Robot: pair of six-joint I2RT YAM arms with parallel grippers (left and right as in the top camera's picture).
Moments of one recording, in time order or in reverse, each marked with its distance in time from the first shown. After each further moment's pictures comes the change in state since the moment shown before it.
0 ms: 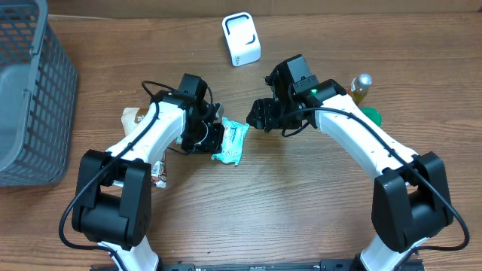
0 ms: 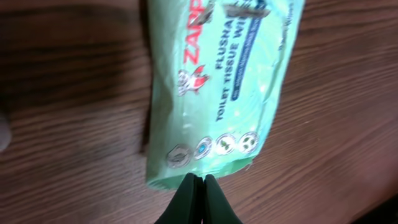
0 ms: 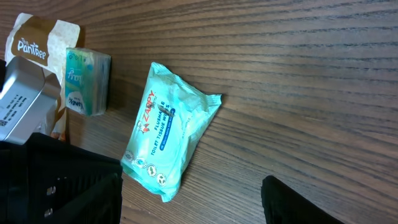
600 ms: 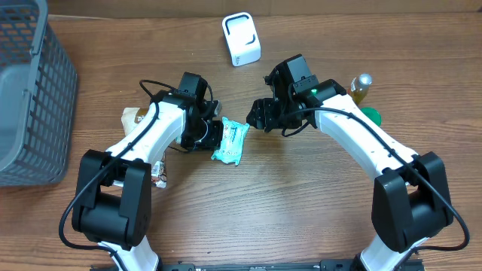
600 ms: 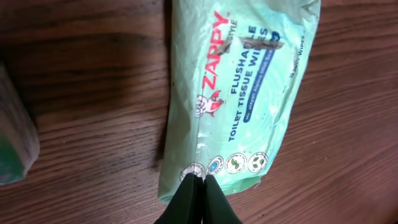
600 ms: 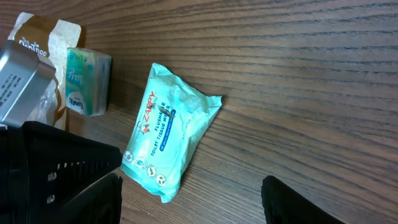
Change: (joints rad) left arm 0.000 0.000 0.000 0.049 -0.040 -0.050; right arm 0.000 0.000 0.000 0.003 0.000 -0.008
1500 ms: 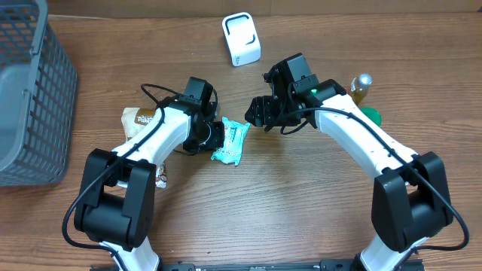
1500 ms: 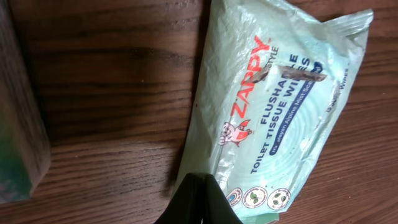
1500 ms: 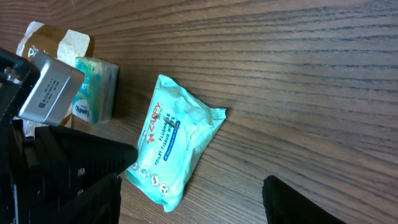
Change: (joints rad) left arm -0.033 0.001 -0.056 0.105 -0.092 -0.109; right arm 0.000 0.002 0.000 0.037 0.000 -0.003
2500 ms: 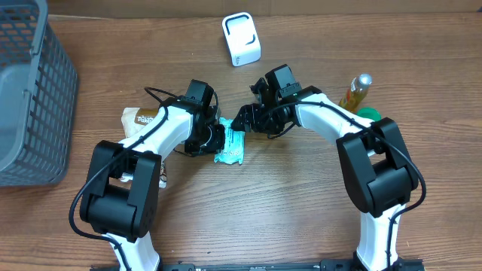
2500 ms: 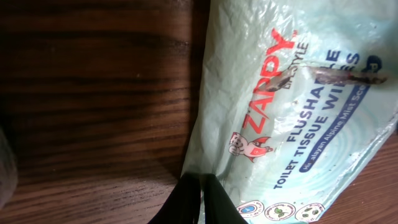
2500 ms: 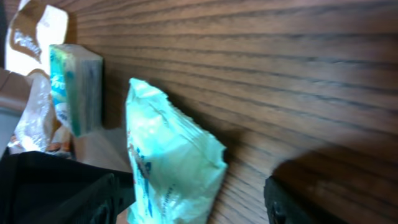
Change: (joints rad) left arm 0.003 0.061 0.003 0.000 0.028 -0.005; right arm 0.000 0.266 0.000 0.209 -0.239 0.023
